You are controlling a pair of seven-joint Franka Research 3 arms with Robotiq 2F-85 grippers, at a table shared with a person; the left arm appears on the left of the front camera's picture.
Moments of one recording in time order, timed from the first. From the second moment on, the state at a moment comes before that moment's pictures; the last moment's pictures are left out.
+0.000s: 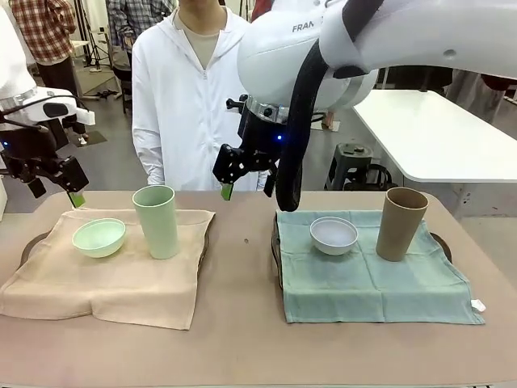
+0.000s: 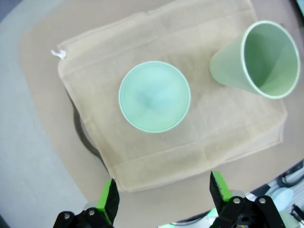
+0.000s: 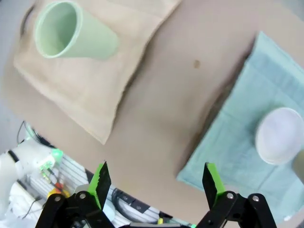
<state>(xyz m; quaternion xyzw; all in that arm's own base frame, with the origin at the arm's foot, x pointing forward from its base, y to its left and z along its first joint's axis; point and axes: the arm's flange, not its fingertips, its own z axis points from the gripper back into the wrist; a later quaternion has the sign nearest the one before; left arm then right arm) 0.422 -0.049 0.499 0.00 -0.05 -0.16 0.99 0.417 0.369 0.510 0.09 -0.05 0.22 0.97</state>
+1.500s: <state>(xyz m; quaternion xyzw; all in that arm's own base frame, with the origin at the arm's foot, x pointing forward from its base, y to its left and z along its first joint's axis) 0.426 -0.049 0.491 0.00 -0.05 -0.16 0.99 0.418 0.371 0.509 0.11 -0.04 0.23 0.96</state>
